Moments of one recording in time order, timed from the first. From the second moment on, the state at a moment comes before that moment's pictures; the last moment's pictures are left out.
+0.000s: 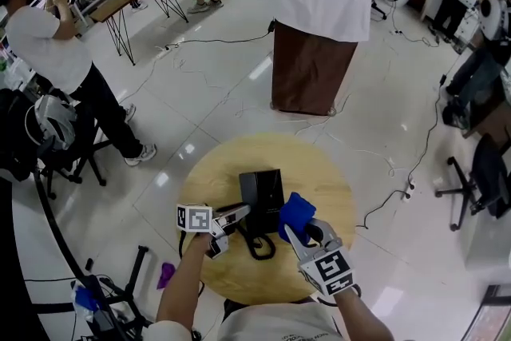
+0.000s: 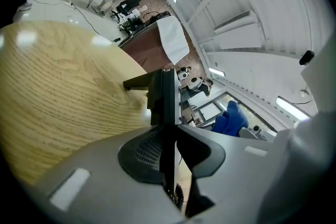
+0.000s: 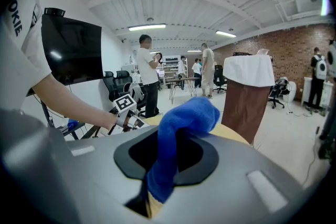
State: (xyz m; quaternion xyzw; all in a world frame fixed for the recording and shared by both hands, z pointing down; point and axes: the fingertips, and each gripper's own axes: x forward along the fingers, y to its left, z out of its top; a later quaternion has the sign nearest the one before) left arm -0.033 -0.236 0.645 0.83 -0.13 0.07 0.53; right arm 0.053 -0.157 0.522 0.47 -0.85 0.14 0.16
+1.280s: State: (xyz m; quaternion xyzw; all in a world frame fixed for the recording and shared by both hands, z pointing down) left arm -0.030 -0.216 0.479 0.89 -0.18 -0.05 0.42; right arm 0.000 -0.123 0.467 0.43 -0.89 0.07 0.09
